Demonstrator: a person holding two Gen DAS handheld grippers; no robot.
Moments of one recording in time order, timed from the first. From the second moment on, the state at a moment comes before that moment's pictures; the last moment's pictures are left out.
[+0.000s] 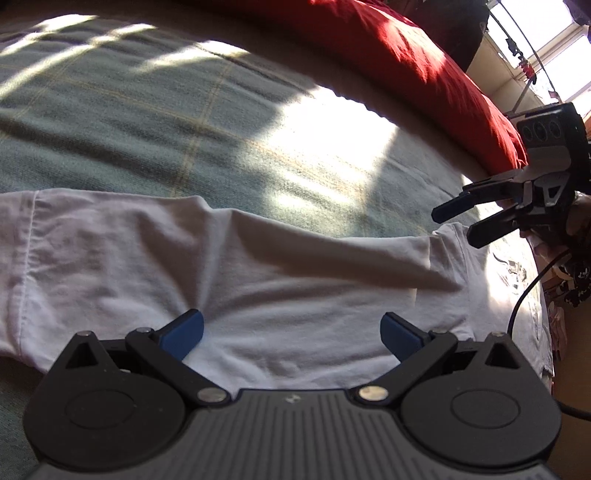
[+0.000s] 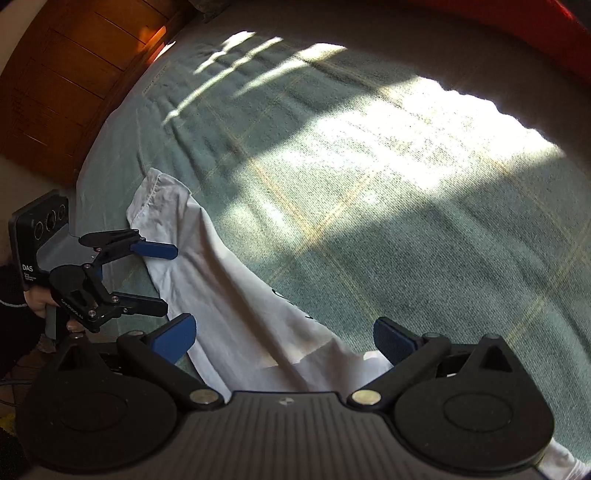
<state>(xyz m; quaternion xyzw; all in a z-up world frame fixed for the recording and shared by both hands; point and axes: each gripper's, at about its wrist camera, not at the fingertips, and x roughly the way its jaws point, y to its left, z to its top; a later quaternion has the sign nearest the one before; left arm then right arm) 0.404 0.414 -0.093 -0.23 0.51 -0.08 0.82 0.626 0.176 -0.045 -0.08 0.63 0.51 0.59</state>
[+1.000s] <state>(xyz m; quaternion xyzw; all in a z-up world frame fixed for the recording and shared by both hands) 0.407 0.417 -0.087 -0.25 0.51 -0.08 0.82 0.689 0.201 -0.057 0.15 0.67 0.63 0.36</state>
